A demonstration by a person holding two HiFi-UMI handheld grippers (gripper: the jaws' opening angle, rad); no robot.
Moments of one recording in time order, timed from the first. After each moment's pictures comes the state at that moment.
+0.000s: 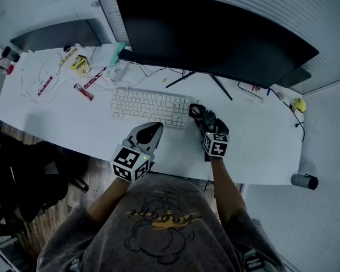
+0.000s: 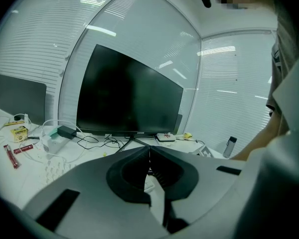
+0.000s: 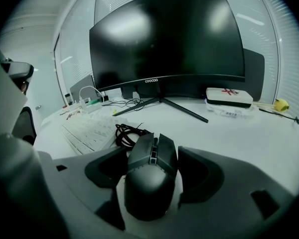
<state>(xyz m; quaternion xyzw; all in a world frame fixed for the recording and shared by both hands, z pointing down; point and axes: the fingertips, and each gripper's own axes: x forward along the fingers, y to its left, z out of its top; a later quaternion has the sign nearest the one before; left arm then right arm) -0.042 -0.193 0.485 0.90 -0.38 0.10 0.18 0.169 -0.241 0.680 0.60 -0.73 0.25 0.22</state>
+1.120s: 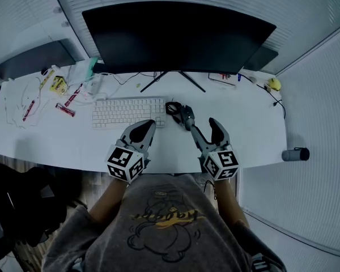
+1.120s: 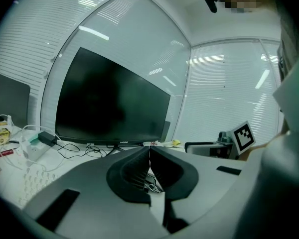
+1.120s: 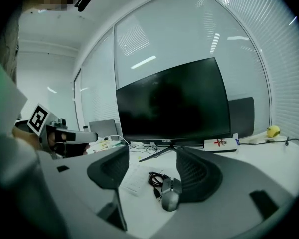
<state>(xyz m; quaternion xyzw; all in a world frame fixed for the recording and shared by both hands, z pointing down) 0.005 -0.183 0.458 0.93 -0.33 0.06 0.16 0.165 -0.157 0.481 0.59 -0.79 0.15 0.05</state>
